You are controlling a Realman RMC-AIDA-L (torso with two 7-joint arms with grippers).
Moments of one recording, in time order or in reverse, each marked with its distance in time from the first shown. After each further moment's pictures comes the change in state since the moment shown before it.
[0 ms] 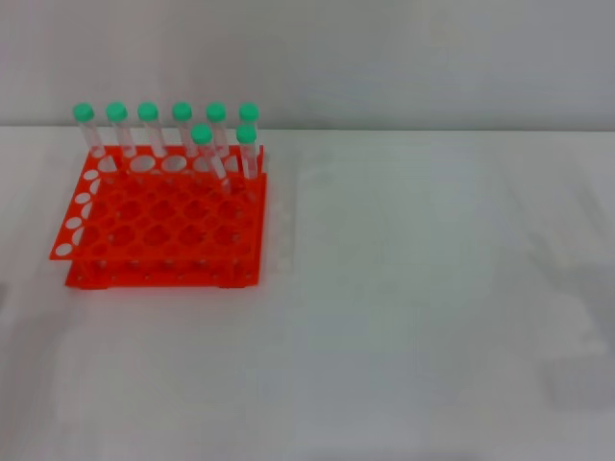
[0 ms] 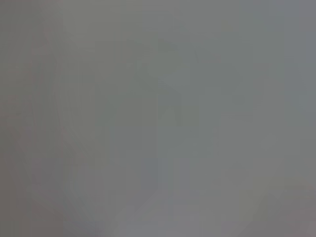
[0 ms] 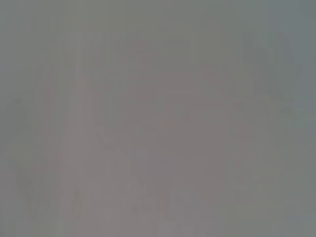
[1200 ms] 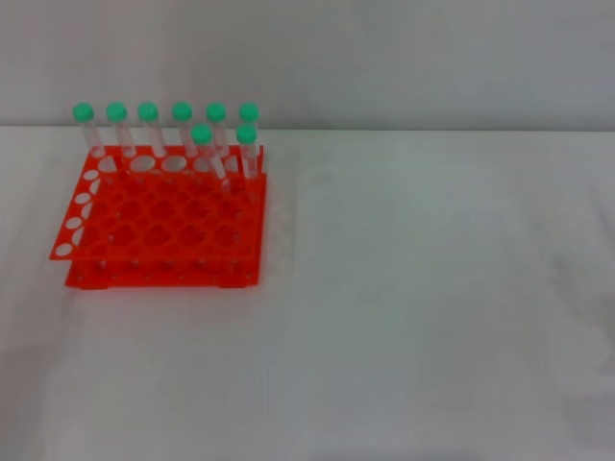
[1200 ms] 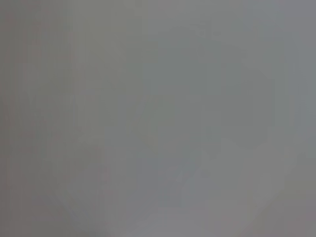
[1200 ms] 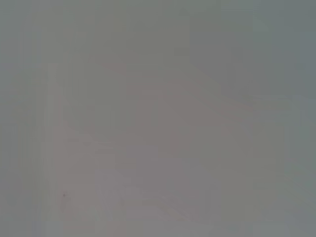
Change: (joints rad) left arm 0.082 -0.006 0.058 0.001 -0.017 -0.105 -0.092; right arm -0.026 0.002 0.082 0.154 -0.005 0.103 0.000
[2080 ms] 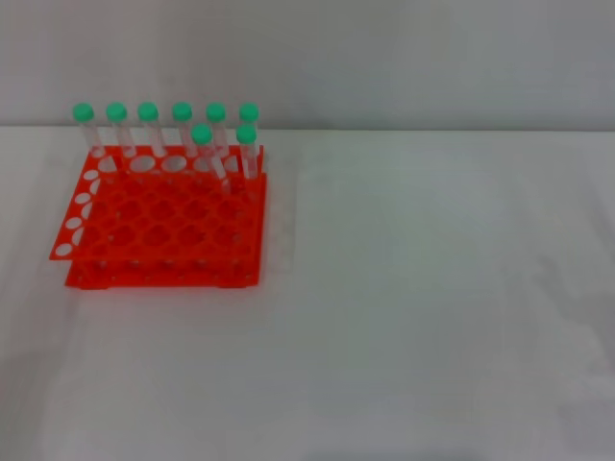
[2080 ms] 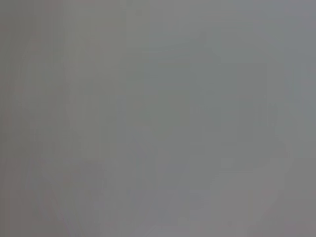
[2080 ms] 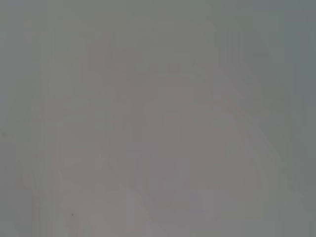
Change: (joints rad) left arm 0.017 0.000 0.004 0.008 -0.001 -0.063 -0.022; right arm -0.002 -0.002 0.003 0.009 -0.001 0.058 0.005
